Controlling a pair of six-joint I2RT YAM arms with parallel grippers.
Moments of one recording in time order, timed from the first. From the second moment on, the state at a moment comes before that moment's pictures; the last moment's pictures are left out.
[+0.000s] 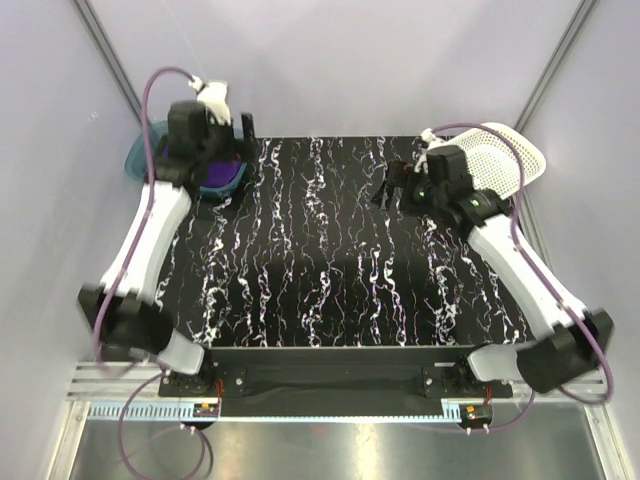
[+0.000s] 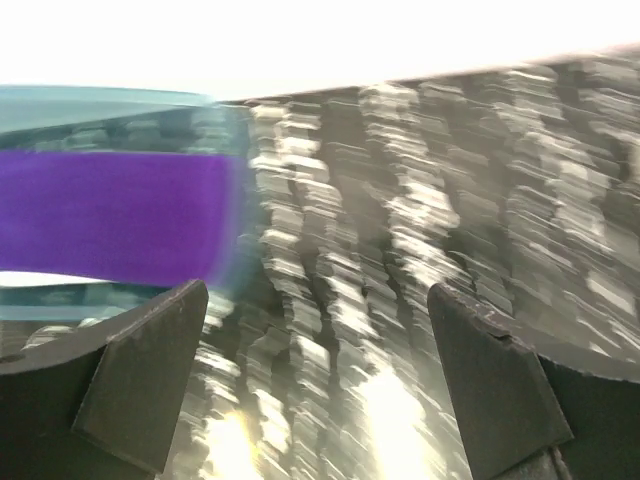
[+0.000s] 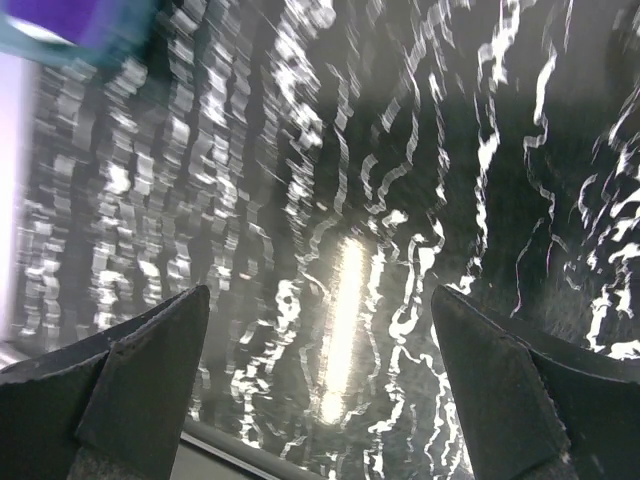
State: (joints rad) left arm -0.14 1.58 1.64 -0.46 0.05 -0.05; right arm 0.39 1.36 1.31 -0.60 -0.09 0.46
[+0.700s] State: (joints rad) left arm -0.28 0.75 1.06 -0.50 0.43 -0.24; right arm 0.39 0.82 1.17 -0.69 0.01 0.50
